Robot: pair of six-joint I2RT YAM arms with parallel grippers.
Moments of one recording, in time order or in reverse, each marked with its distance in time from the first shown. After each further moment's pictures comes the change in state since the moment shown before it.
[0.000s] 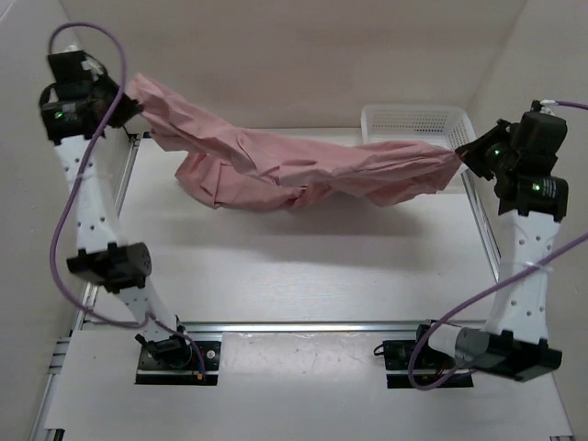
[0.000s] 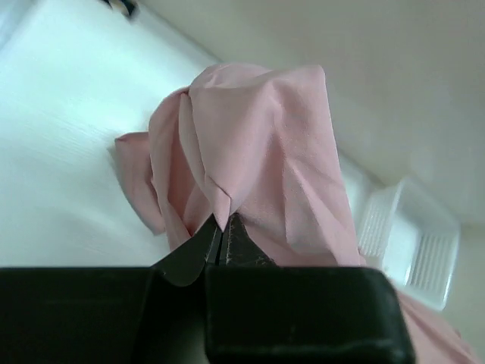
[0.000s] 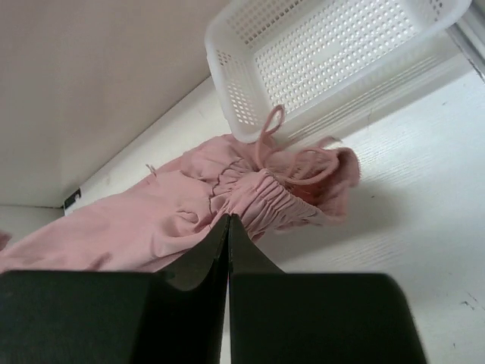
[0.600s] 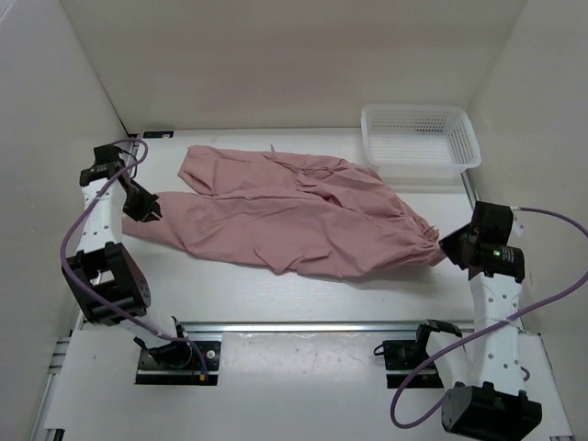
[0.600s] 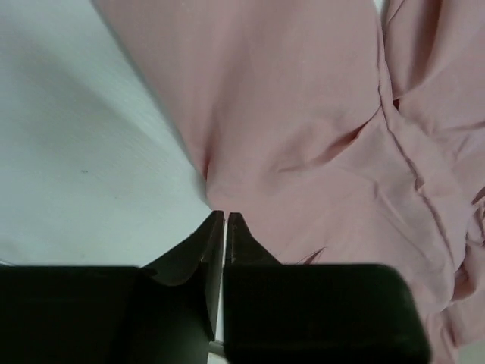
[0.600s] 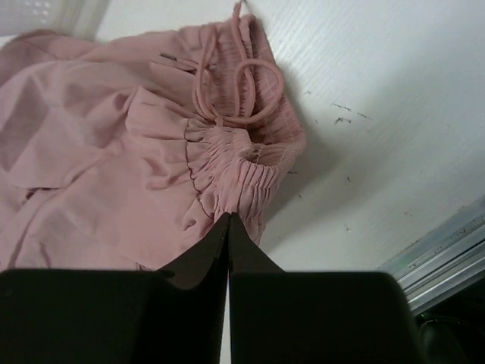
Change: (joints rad) left arm 0.133 -0.329 -1.072 0.124 -0.075 -0.040; right arm 0.000 -0.428 -0.719 -0.124 0.267 0.177
